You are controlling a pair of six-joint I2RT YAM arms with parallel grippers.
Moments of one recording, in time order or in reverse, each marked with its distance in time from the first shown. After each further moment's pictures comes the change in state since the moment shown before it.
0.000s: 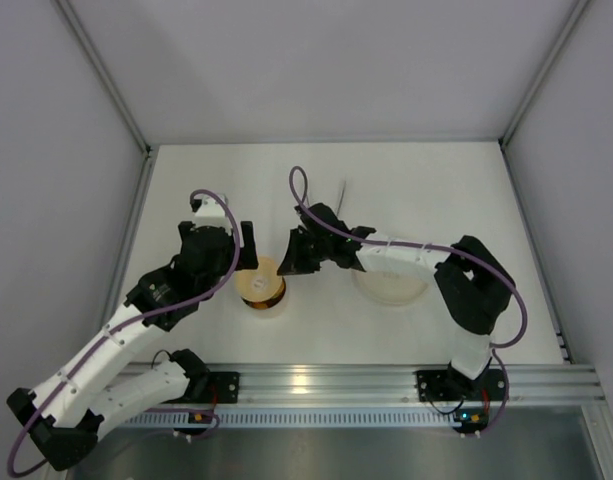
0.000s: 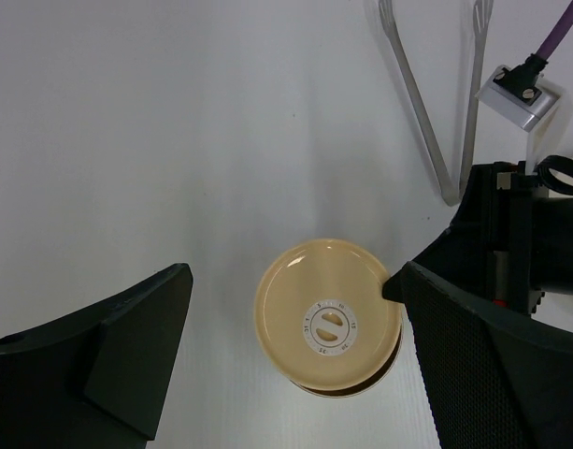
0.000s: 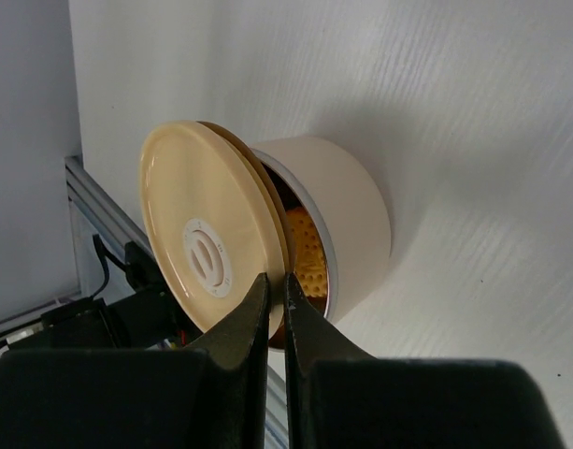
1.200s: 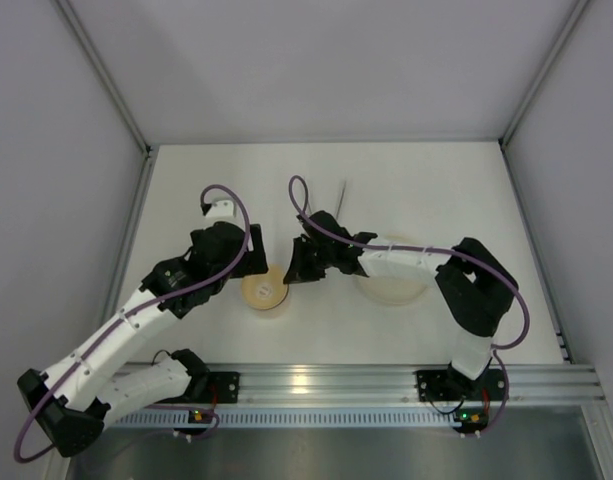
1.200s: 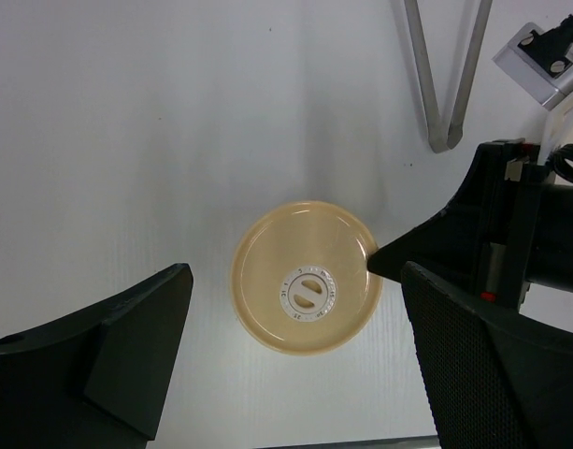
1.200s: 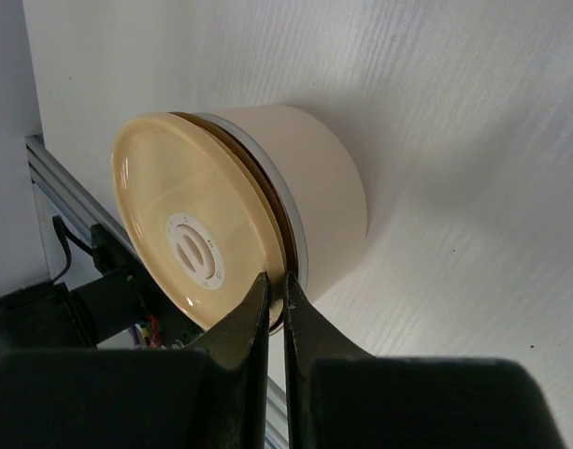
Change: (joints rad) left arm 0.000 0.106 0.036 -0.114 0.087 -0.185; right arm 0.013 -0.010 -0.061 -0.011 0.005 -0.030
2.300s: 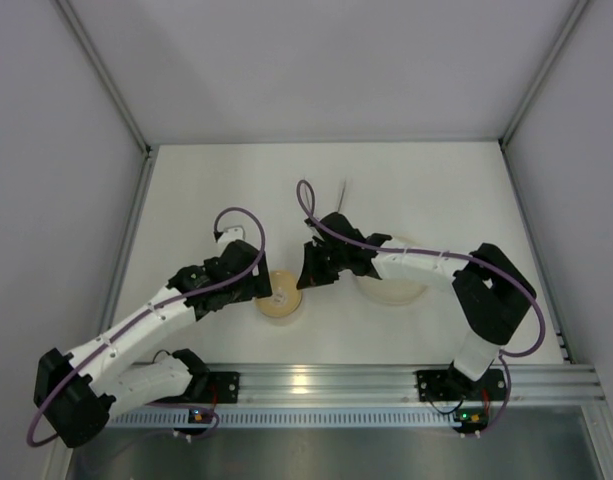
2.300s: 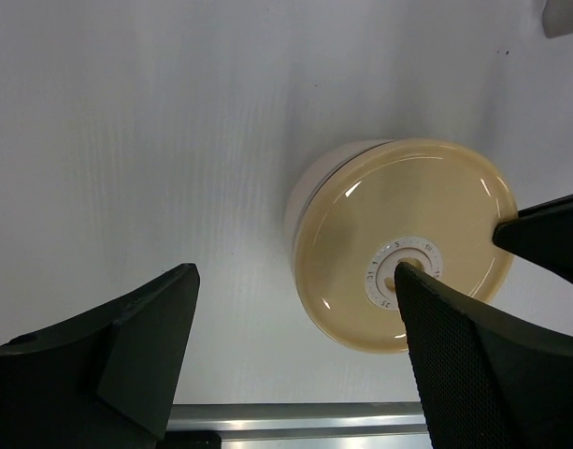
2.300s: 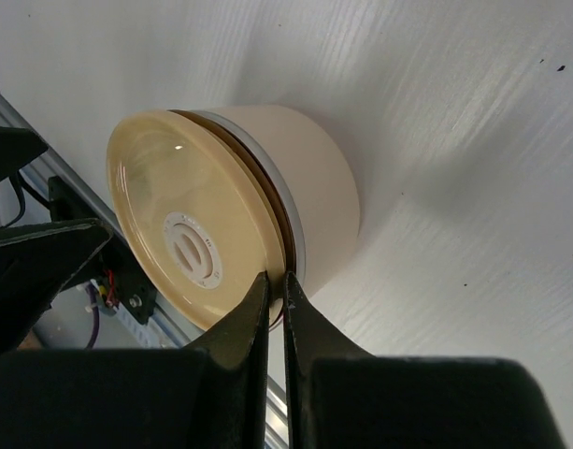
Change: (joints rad) left arm 0.000 0.063 -0.198 -0.006 0.103 -0.172; right arm -0.036 -0.098 -0.085 -0.066 -0.034 -0.138
